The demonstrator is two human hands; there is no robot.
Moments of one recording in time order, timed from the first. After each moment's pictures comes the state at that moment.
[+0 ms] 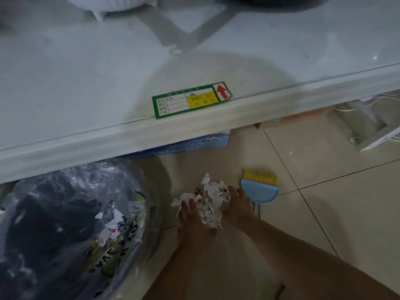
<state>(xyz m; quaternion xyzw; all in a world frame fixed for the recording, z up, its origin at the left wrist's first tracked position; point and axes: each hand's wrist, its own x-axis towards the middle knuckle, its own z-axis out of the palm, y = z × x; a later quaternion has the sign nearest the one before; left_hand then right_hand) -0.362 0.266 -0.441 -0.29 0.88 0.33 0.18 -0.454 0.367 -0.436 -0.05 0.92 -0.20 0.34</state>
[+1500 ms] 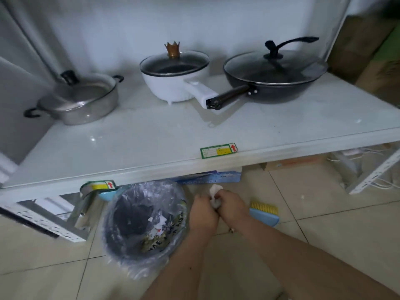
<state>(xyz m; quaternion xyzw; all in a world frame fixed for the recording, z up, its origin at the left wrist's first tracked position) -0.348 0.260 -0.237 -0.31 0.90 0.31 0.00 -0.397 0.332 -0.236 -0.17 0.90 -0.34 0.22</state>
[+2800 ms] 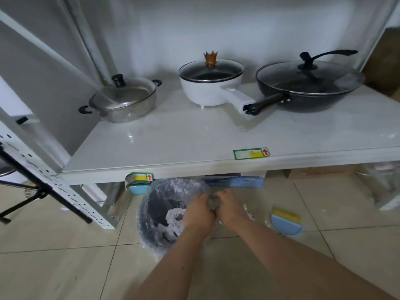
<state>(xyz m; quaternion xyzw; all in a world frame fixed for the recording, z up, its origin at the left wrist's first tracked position) -0.287 0.202 -0.214 -0.31 0.89 0.33 -0.03 -0.351 0.273 -0.217 -0.26 0.90 -0.28 0.20</state>
